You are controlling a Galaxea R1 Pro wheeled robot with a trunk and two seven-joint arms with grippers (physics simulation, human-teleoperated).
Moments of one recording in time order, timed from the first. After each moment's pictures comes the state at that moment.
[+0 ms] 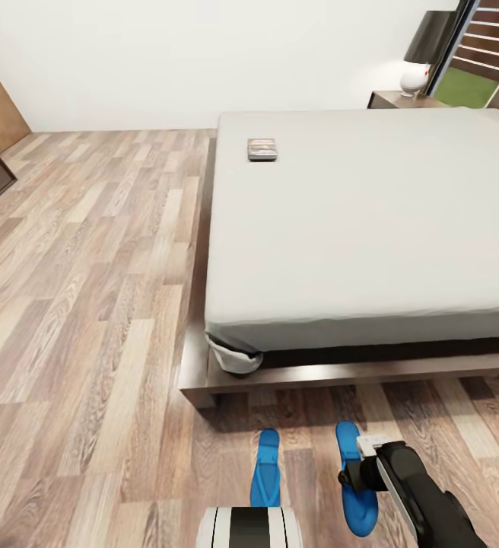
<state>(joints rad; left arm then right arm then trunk) -0.60 0.70 0.93 -0.13 -0.83 -0.10 0.21 -0.37 -0.11 0.02 -1.03 0.10 0.93 0.22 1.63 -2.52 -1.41</state>
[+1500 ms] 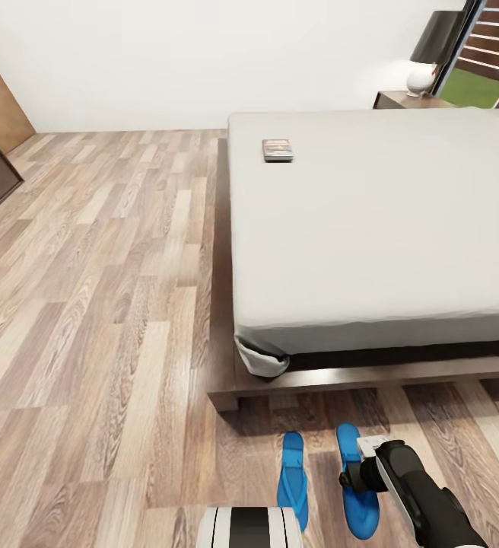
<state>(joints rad) -0.60 0.70 0.93 -0.23 -0.83 -0.10 0.56 -0.40 -0.11 0.02 -0.96 0.11 0.93 0.22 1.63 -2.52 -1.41</state>
